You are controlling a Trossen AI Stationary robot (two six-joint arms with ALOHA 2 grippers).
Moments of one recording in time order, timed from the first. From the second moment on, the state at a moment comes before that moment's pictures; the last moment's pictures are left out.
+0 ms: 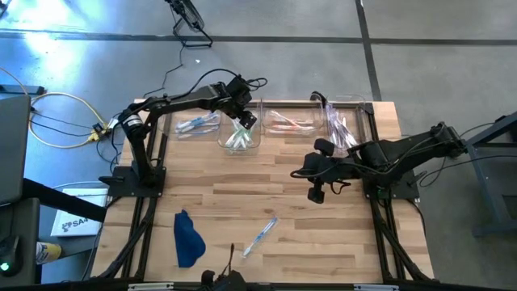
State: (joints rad) left arm 0.62 1.82 1.43 -0.58 0.04 -0.19; right arm 0.29 1.28 1.27 -0.81 0.36 0.37
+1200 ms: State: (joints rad) left arm 0.13 1.56 1.43 -0.55 -0.22 0.25; right arm 0.29 1.28 1.27 -0.81 0.36 0.40
